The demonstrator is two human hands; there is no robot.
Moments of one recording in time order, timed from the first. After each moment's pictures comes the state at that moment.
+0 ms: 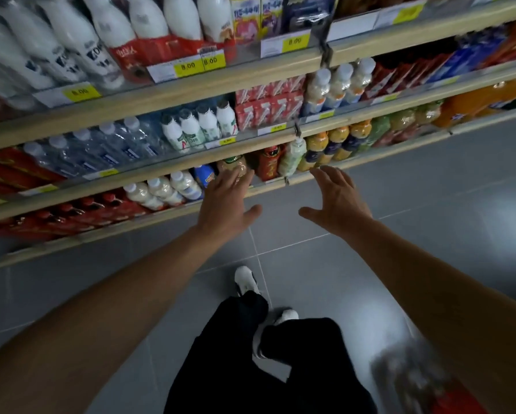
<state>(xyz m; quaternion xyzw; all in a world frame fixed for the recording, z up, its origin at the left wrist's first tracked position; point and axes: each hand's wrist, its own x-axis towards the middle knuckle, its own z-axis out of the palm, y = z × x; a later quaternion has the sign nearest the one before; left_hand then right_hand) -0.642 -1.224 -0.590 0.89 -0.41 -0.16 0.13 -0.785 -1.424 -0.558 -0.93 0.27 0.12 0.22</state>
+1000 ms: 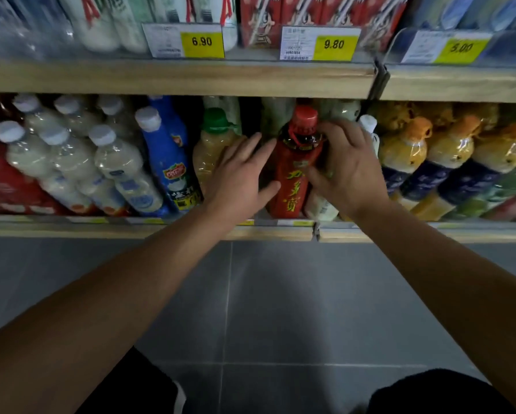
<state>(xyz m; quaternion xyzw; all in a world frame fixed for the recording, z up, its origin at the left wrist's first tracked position) -0.546 -1.359 -1.002 0.92 -0.33 0.08 0.21 -0.624 -1.555 -0.968 -0.96 0.03 -0.22 0.16</state>
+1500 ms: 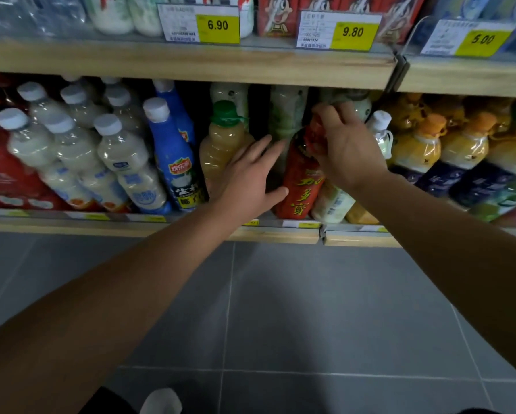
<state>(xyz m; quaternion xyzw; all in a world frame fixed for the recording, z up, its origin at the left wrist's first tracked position) -0.549 -1.352 -1.017 0.91 -0.34 0.07 0.23 -0.592 -1.544 -0.964 -0.98 0.03 -0.18 0.09</state>
